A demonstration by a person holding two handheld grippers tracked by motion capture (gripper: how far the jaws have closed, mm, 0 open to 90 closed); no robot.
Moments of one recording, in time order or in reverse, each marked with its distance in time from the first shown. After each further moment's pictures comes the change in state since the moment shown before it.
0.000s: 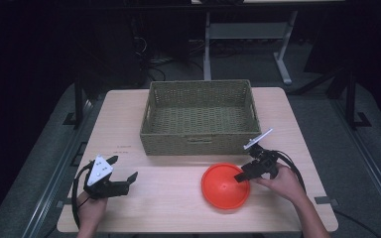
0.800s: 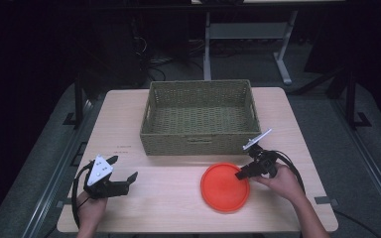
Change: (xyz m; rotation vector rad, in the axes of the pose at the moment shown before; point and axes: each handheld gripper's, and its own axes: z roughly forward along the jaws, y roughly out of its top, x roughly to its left) left arm 0.000 0.000 0.000 -0.002 0.001 -0.005; right arm 0.001 0.002 0.000 -0.003 -0.017 -0.016
